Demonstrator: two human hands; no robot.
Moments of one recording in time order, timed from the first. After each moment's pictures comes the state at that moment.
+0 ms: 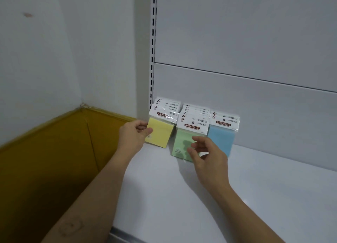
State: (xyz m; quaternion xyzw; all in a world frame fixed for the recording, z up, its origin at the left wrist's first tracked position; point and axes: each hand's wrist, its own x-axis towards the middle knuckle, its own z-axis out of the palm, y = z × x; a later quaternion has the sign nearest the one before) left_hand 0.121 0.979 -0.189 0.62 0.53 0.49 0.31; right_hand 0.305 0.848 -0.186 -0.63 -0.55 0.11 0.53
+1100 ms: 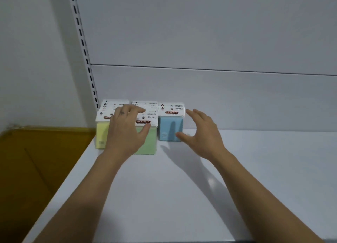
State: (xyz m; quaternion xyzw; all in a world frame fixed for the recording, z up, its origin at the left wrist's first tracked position) left_hand 0.204 0.929 -0.147 0.83 0.35 0.43 0.02; right_hand 0.385 0.800 -0.132 -0.79 -0.54 -0.03 0.30
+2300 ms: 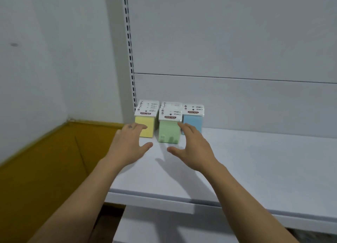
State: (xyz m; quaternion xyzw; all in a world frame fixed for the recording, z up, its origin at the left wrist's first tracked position) left_hand 0.091 0.867 -0.145 0.86 0.44 0.24 0.00; right_hand 0.272 0.756 -0.132 -0.73 -0.62 0.04 0.28
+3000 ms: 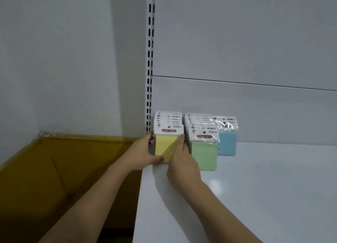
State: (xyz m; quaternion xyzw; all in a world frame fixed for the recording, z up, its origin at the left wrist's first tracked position) left_hand 0.088 1.058 -0.184 0.85 0.35 0.18 0.34; right_hand 0.178 0.932 -0.168 -0.86 -0.47 0.05 0.20
